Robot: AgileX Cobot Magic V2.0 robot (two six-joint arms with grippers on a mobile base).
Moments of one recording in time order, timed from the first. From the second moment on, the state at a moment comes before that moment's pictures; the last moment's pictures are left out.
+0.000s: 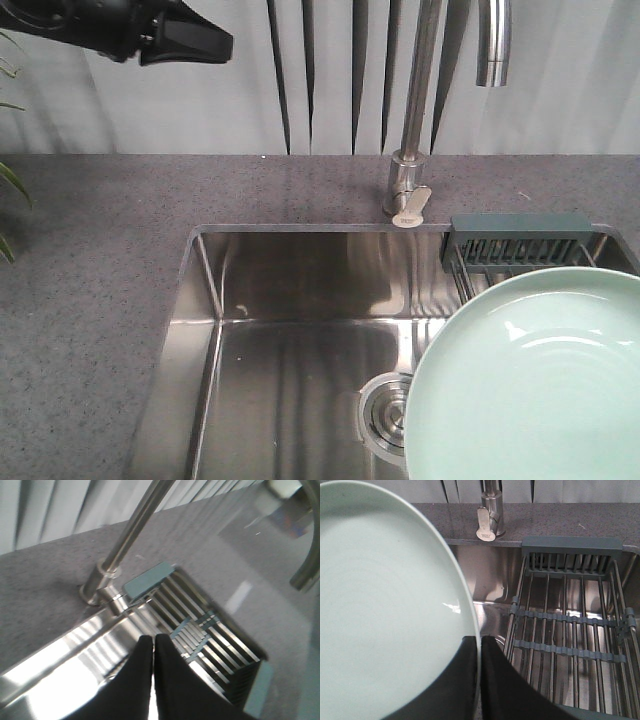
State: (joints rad) left arm -0.09 1.81 -2.02 -0.96 1.24 0.44; right arm 0.00 0.25 -0.71 0.31 1.01 -0.12
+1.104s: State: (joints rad) left arm -0.09 0.11 -0.56 -0.73 0.84 0.43; right arm 0.00 0.25 -0.71 0.33 1.10 -0.12
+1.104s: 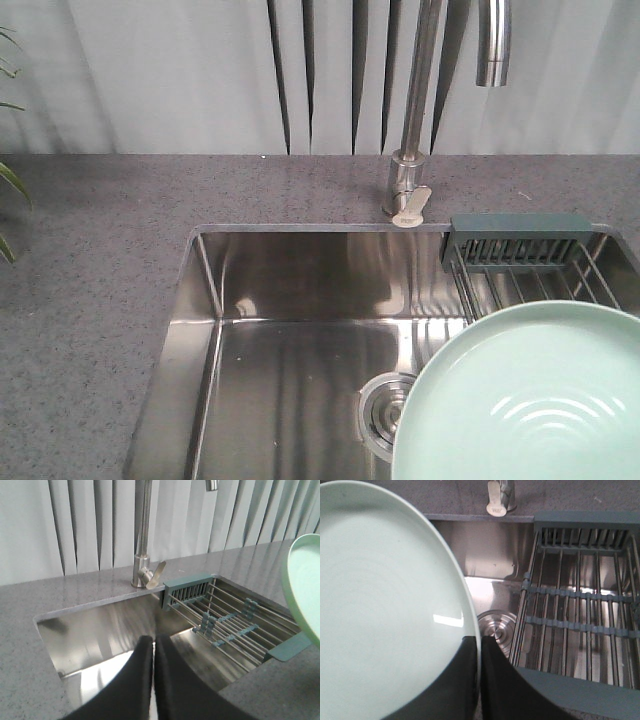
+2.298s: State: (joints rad) left arm -0.09 0.12 -0.40 -0.52 0.77 0.49; right arm -0.02 1.39 -1.03 0.48 0.73 -0.36
